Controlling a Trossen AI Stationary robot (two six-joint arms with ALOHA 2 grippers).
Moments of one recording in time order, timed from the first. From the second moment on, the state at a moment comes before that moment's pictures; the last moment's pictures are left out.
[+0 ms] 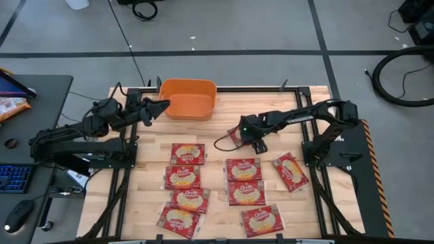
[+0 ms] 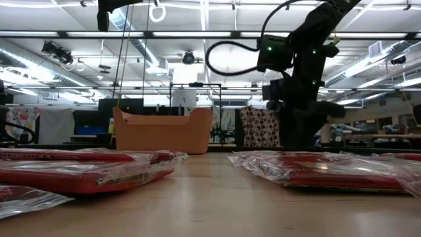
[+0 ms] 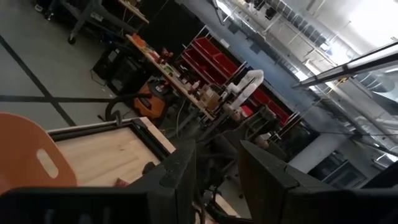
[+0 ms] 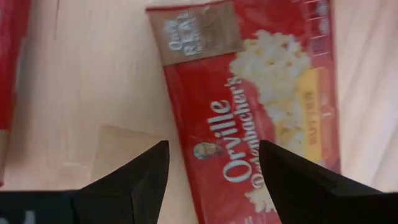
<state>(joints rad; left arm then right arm) 0.23 0.61 0.68 0.03 -0.17 -0.74 -0.20 1.63 0.90 -0.57 0.09 -0.48</state>
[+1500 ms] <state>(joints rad) 0.26 0.56 0.68 0.03 -0.13 -0.75 -0.15 1.70 1.29 -0.85 0.00 -0.36</state>
